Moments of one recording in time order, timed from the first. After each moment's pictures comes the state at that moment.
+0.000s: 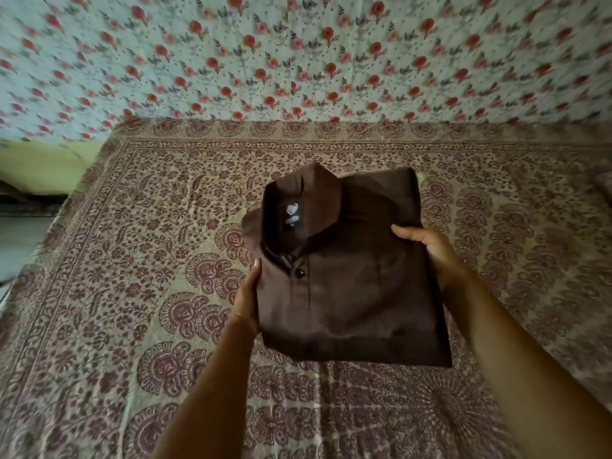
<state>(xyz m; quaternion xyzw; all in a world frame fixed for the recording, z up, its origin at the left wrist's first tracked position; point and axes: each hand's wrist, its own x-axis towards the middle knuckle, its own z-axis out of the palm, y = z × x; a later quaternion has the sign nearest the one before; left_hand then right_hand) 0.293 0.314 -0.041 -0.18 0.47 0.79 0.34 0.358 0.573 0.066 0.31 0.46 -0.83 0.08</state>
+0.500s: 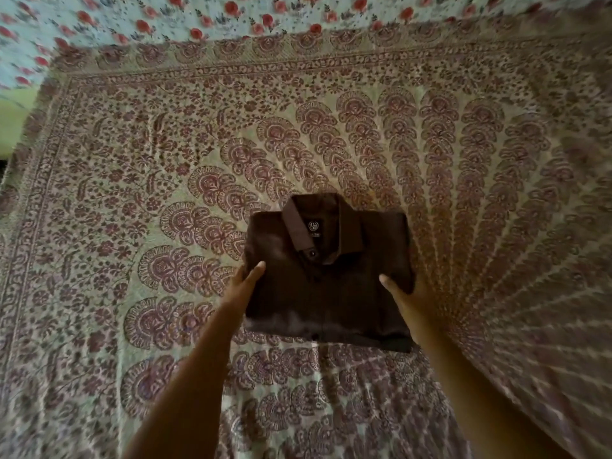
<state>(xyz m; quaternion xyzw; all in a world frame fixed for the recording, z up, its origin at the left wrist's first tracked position) 0.336 0.282 -0.129 -0.16 0.73 0.57 0.35 0.486 0.533 -0.125 0.49 0.65 -0.58 0.01</state>
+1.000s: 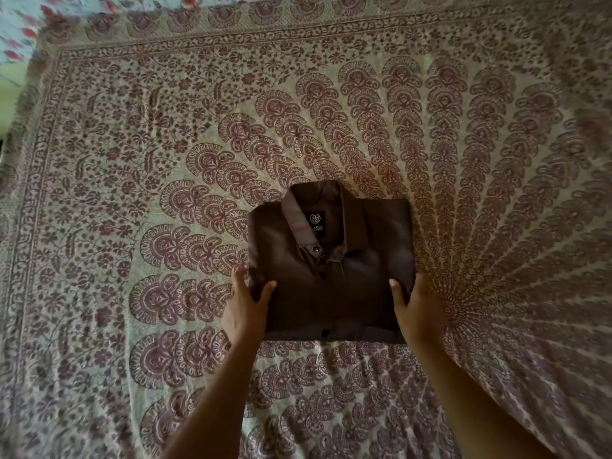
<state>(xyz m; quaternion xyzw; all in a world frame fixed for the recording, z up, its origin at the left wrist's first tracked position) 0.408 0.271 -0.134 -0.12 0.94 0.25 0.20 0.534 0.514 -0.150 0.43 0.88 -0.21 0.01</state>
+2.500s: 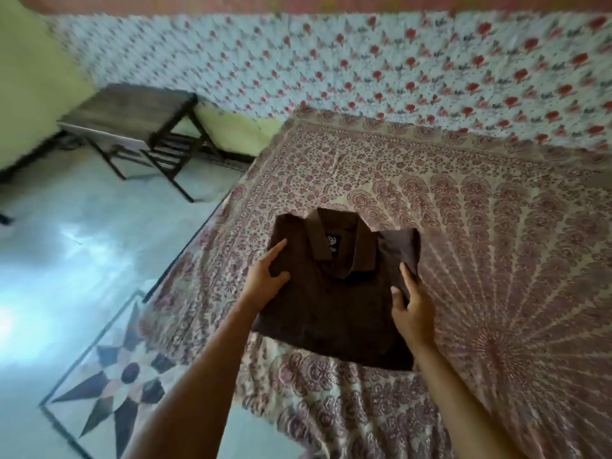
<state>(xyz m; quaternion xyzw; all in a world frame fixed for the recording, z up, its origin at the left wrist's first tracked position) 0.510 0.080 0.124 -0.05 0.90 0.42 0.09 0.558 0.347 0.072 0.10 0.87 -0.47 -0.07</state>
